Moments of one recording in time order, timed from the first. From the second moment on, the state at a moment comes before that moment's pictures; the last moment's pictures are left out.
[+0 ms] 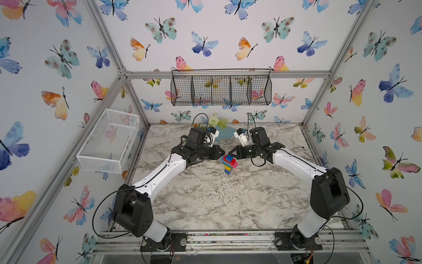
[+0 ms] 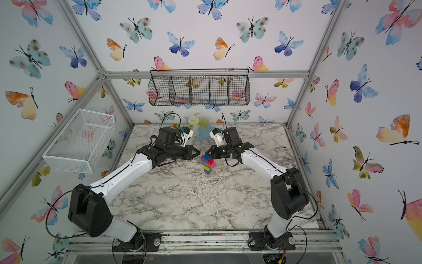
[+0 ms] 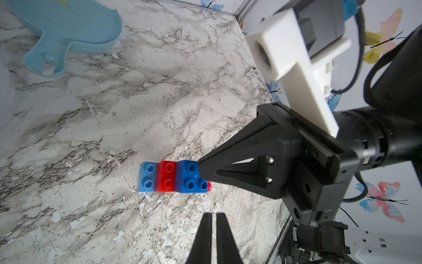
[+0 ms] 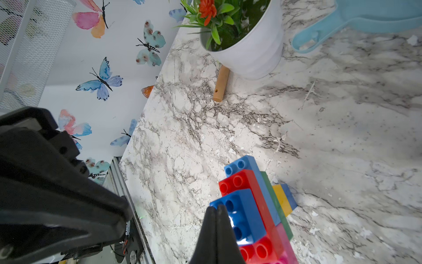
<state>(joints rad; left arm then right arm) -0.52 1.52 1.26 -0.42 0.50 -0.40 0.54 1.70 1.30 -0.34 -0.57 0.34</state>
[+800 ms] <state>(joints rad) -0.52 1.56 1.25 -0.40 0.52 -0.39 0.54 1.72 1.26 -0.27 -0.60 0.34</state>
